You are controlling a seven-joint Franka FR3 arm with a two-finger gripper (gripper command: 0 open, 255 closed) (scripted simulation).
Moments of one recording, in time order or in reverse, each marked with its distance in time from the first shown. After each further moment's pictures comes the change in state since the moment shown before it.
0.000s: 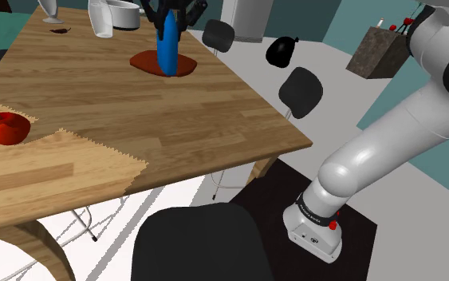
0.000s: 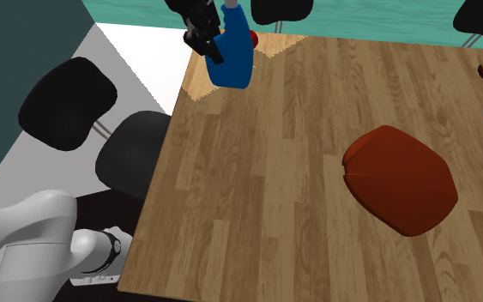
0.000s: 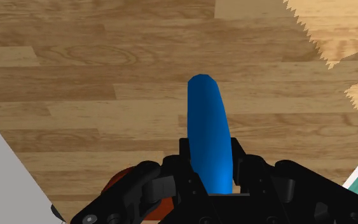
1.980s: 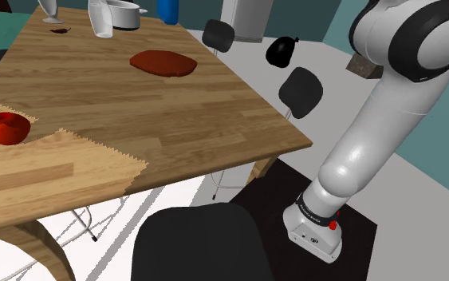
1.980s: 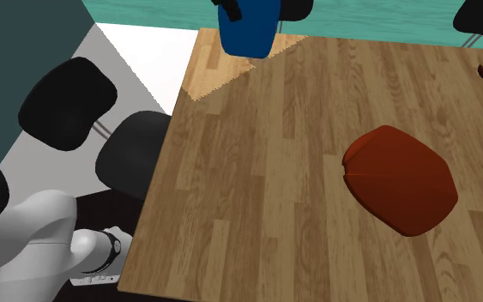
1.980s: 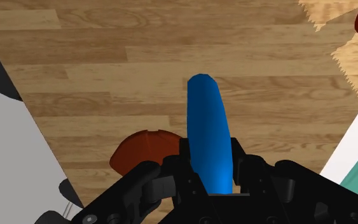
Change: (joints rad) arm 0.007 0.307 0.116 0.560 -0.232 -0.343 -0.015
